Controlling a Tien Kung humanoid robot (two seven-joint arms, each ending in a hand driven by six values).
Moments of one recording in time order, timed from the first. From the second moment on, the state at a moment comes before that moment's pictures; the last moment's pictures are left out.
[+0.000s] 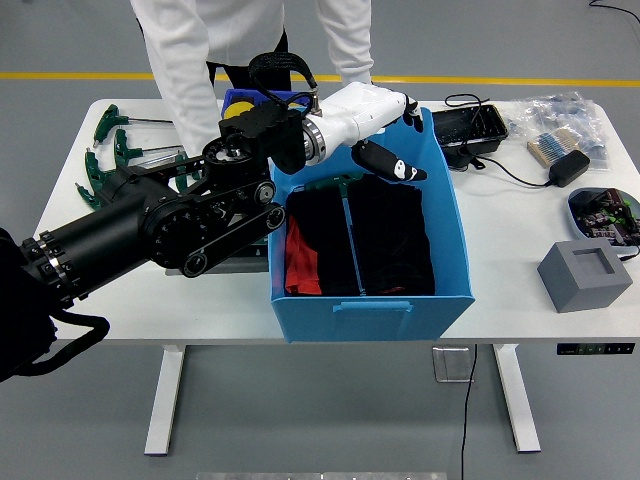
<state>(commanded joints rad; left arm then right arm) -1.13 0.03 -0.46 -0.94 1.77 0.03 0.08 0.10 -0.21 0.50 0.18 -0.16 -0.20 0.05</state>
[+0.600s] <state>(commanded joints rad) -0.90 0.21 -0.72 -1.18 1.94 0.03 0.17 0.07 -0.19 0.54 0.18 -0.19 -0.20 0.04</state>
